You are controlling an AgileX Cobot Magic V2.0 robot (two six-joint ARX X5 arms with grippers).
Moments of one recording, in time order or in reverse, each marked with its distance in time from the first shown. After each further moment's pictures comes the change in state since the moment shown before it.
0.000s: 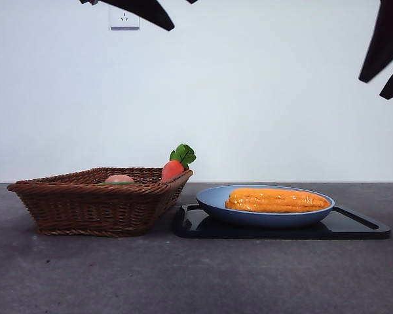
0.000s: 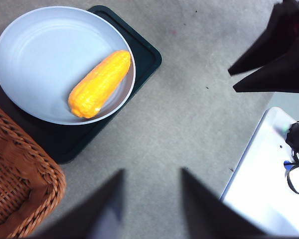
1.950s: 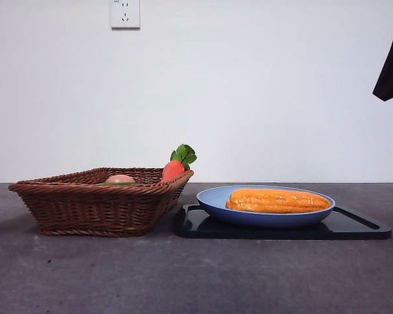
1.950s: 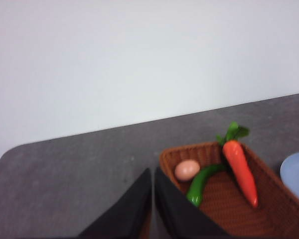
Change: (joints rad) left arm 0.675 -1.025 -0.945 0.735 -0.187 0.106; right arm 0.000 -0.051 -0.063 0.058 0.002 0.000
